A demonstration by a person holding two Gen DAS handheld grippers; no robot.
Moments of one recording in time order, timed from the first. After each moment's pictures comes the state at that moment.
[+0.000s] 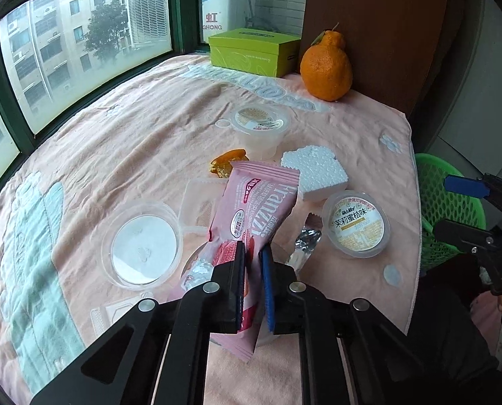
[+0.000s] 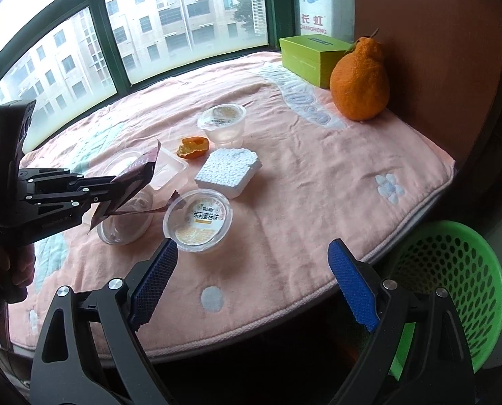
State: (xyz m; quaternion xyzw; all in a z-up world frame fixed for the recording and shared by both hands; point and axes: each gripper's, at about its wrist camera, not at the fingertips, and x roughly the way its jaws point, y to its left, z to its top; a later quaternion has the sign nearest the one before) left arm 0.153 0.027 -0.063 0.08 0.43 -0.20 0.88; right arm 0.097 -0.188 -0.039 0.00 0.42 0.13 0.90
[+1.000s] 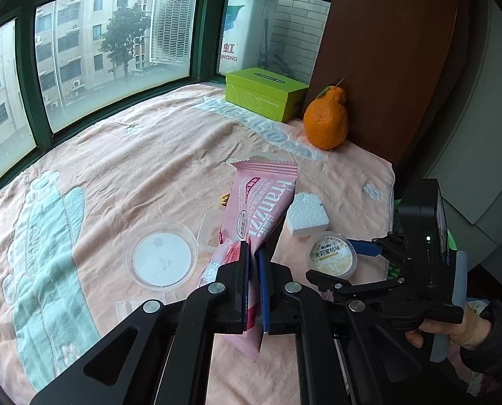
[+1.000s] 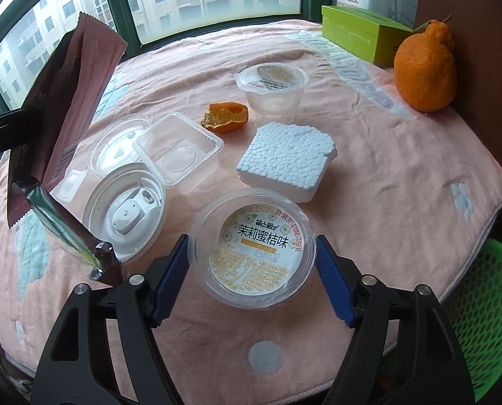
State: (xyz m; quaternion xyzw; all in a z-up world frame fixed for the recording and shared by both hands) left arm 0.133 0.058 -0.015 0.01 0.39 -0.20 0.90; right arm 0.144 -0.127 -0.087 -0.03 0.47 0.15 0.87
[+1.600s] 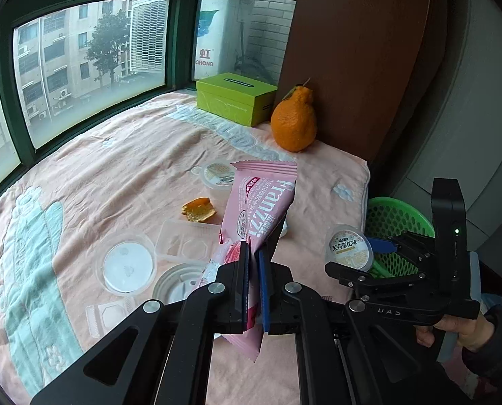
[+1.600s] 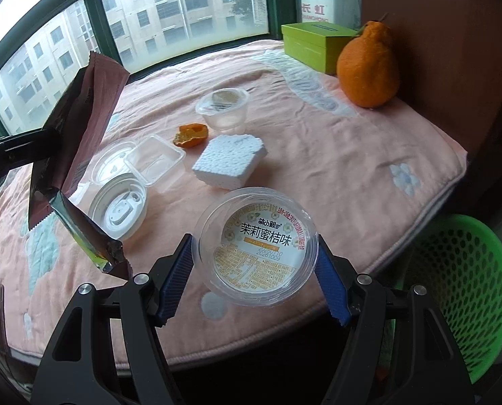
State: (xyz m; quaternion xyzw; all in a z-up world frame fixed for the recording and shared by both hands) left arm 0.116 0.009 -0.001 0.02 0.38 -0.24 0.89; right arm 0.101 -0.201 -0.058 0.01 0.44 0.11 0.89
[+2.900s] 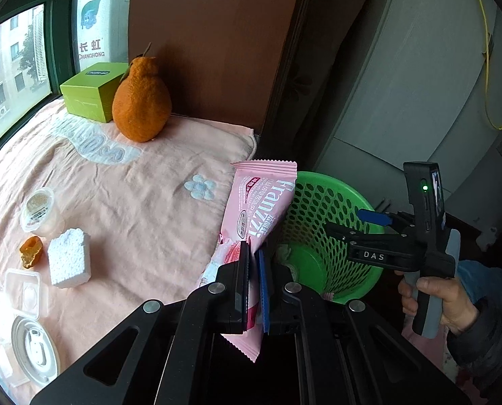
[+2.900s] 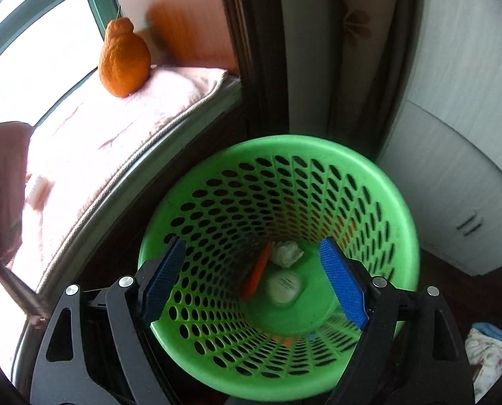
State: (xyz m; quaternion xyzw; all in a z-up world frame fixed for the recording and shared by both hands) left arm 0.100 -0.207 -0.021 0.08 0.42 -0.36 0.83; right arm 0.049 -0.448 -0.090 0.11 0.45 -0.09 0.88
